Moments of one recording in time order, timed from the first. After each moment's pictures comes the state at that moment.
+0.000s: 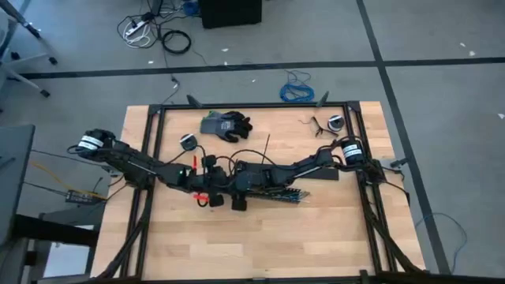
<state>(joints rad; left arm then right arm) -0.22 1.45 0.65 -0.08 -0.47 -0.16 0.14 2.17 1.42 0.15 0.27 0.05</state>
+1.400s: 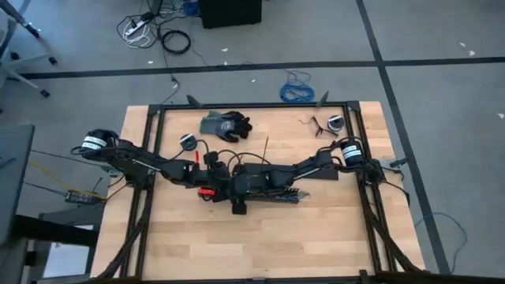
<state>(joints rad) -0.16 1.47 0.65 -0.08 -0.42 -0.16 0.15 2.18 1.42 0.16 0.23 0.02</state>
